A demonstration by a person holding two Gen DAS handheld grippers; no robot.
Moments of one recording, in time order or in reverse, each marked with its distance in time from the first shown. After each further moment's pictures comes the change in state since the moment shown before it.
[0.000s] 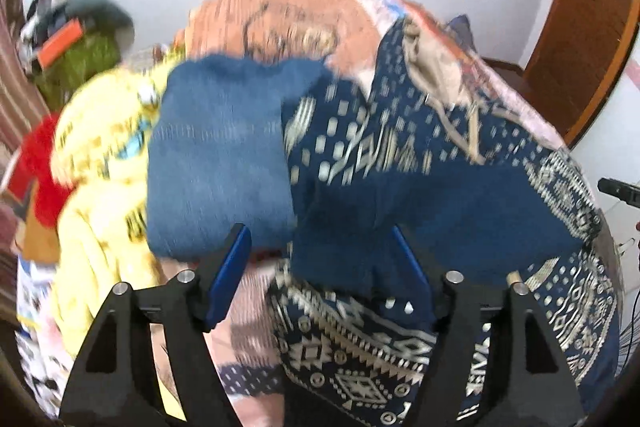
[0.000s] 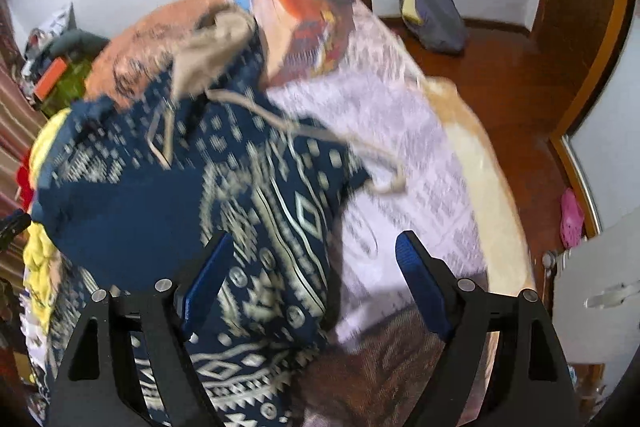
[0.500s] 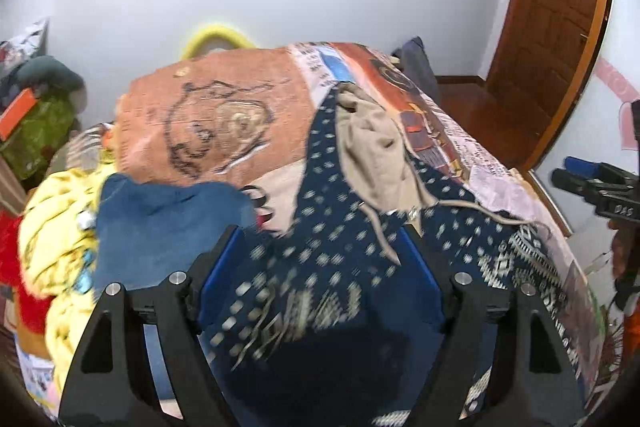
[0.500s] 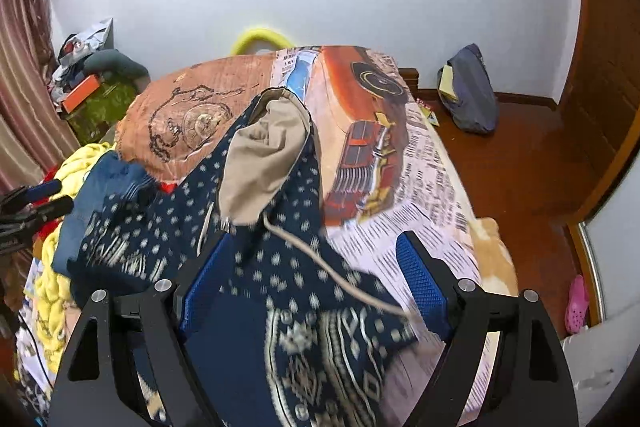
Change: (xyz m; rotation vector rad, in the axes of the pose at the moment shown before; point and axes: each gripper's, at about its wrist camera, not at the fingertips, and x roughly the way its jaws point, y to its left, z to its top) left arm 0.041 -0.074 0.128 0.112 -0.065 -0.130; right arm 0.009 0.054 0.098 -0.113 -0.159 0.060
